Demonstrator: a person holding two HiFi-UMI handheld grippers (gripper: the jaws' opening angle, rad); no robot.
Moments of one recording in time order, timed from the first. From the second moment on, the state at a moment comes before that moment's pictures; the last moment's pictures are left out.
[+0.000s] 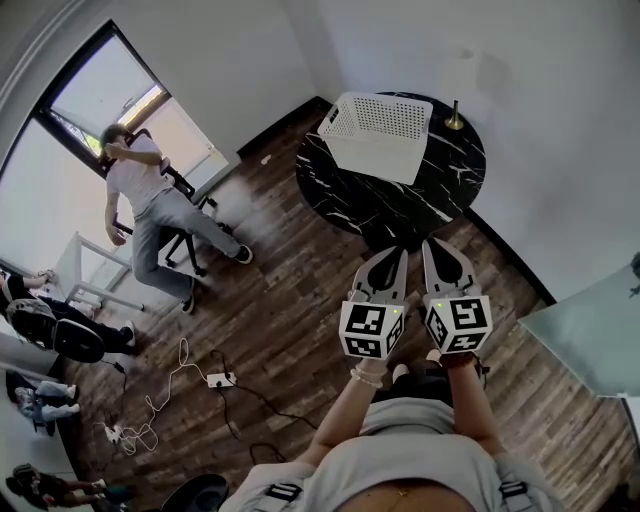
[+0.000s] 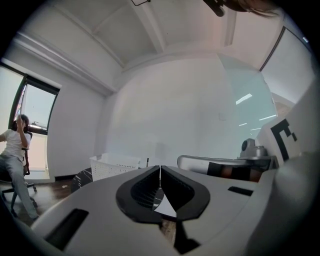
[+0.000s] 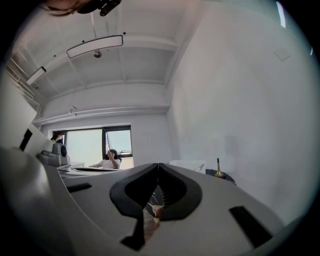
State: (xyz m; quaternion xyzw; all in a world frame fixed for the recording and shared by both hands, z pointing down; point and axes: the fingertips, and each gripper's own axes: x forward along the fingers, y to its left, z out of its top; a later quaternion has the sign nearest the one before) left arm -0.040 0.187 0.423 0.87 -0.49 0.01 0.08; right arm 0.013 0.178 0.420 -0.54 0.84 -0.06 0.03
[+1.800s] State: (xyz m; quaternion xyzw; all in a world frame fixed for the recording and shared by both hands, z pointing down) left arm 0.002 0.050 0.407 0.81 -0.58 0.01 0.08; right arm 0.034 0.032 0.406 -0.41 0.91 -0.08 0.02
